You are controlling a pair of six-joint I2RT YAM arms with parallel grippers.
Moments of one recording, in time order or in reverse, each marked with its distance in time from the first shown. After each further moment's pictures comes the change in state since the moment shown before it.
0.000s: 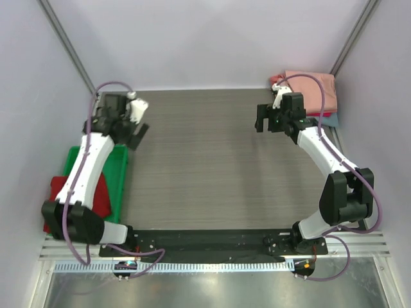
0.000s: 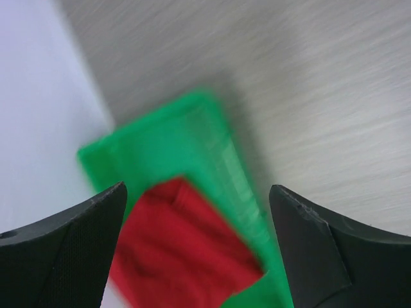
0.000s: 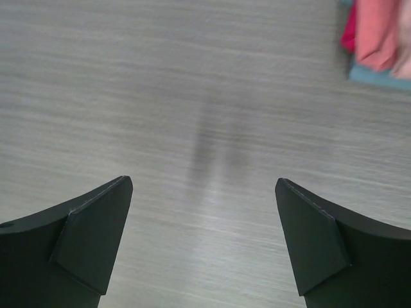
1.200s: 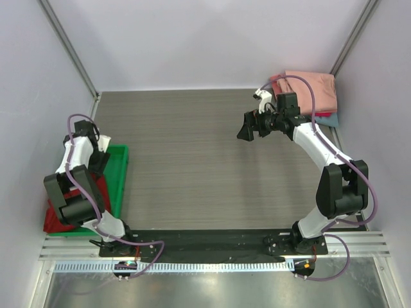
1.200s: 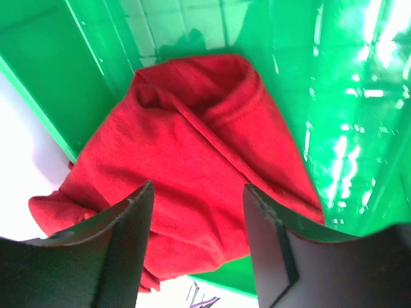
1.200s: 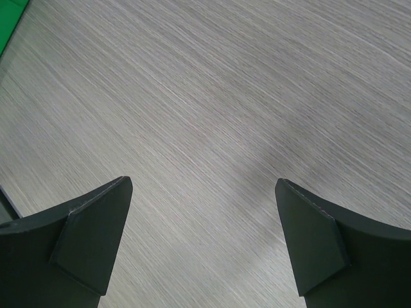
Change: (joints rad) left arm 0.557 0.142 -0.320 0.056 -0.103 0.174; right arm 0.028 0.068 0.034 -0.071 -0.546 -0.160
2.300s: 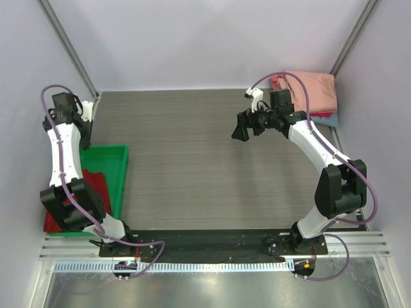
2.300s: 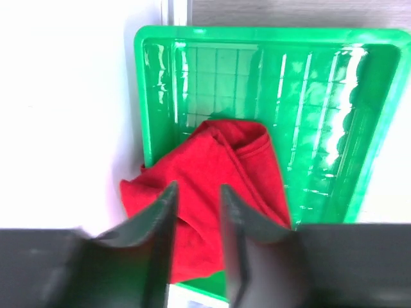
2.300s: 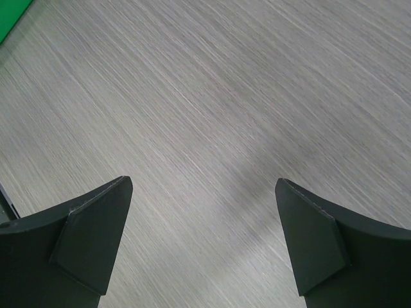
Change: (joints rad) left arm -0.001 -0.035 0.372 -0.121 0.098 -0.151; right arm 0.056 0.012 0.061 -0.040 0.006 -0.077
